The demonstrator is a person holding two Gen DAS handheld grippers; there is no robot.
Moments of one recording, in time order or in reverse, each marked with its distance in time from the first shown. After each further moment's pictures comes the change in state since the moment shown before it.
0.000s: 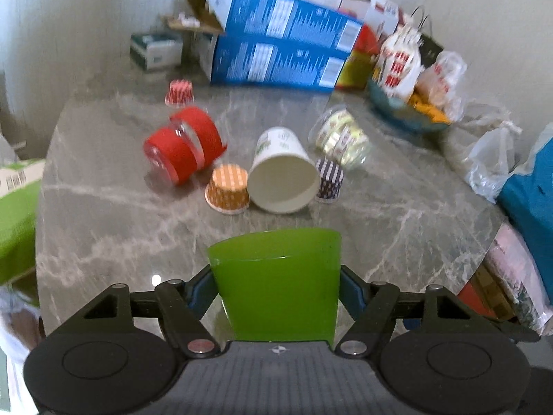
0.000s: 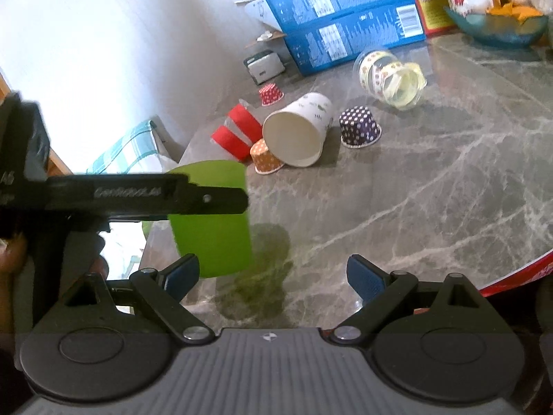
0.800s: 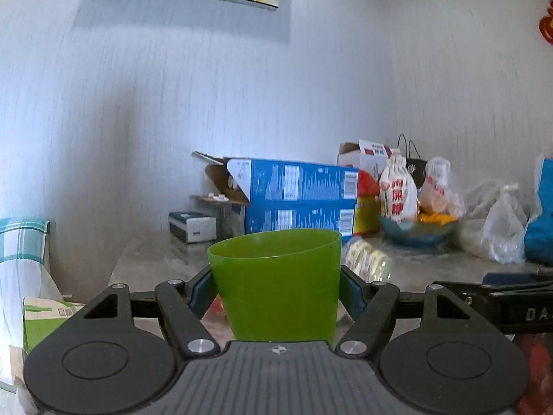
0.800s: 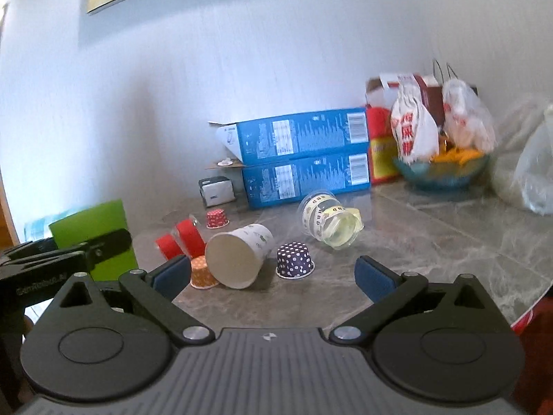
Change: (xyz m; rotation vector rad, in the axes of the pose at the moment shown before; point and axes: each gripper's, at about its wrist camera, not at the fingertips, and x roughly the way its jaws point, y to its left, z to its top) left arm -0.018 -0.004 -0.071 0.187 -0.692 0.156; right arm -0.009 0.008 -0.018 -0.206 -0.519 -0.258
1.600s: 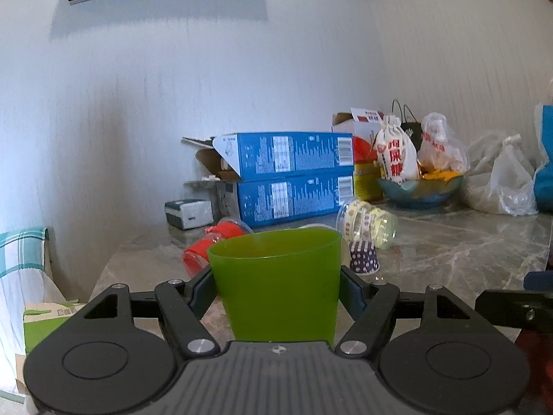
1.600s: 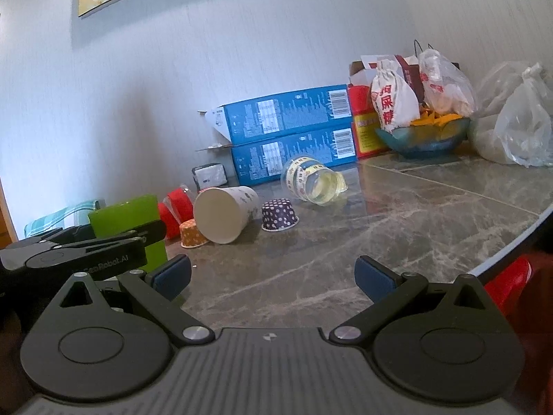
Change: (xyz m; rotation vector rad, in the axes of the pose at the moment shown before) left arm 0.015 -0.024 -0.034 0.114 0.048 0.029; right arm -0.022 -0.019 -0.048 0.079 0.013 -0.007
